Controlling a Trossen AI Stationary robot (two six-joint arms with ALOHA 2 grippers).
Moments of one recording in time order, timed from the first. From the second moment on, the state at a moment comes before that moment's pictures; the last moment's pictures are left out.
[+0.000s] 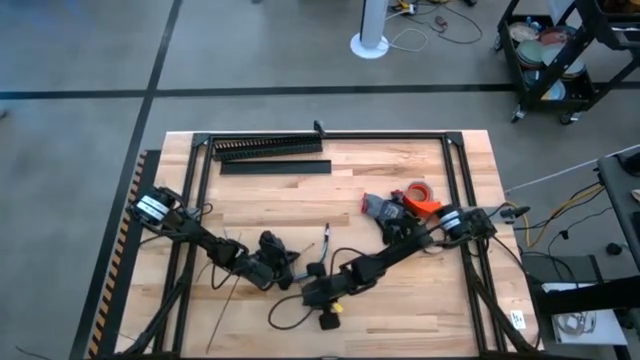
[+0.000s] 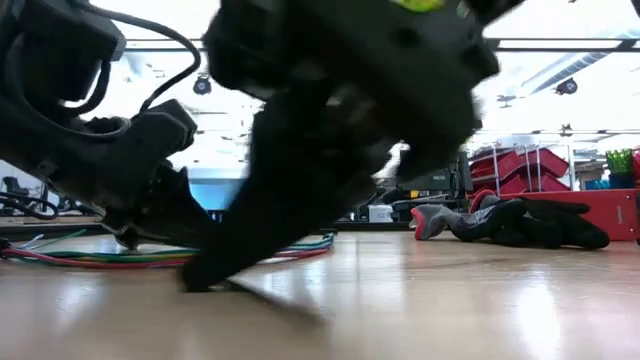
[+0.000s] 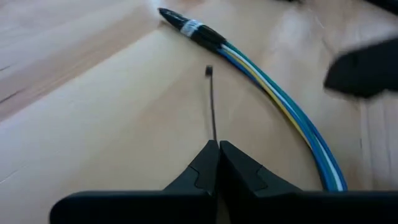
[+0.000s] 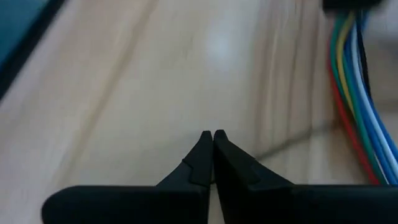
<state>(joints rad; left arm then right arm) -0.53 1.82 0.49 0.62 -0.68 -0.87 0.40 2.31 1.43 0.00 -0.02 0.17</state>
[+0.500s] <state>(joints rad) -0.58 1.74 0.49 0.84 -0.69 -0.36 0.40 2.18 1.42 -0.43 0.08 0.34</state>
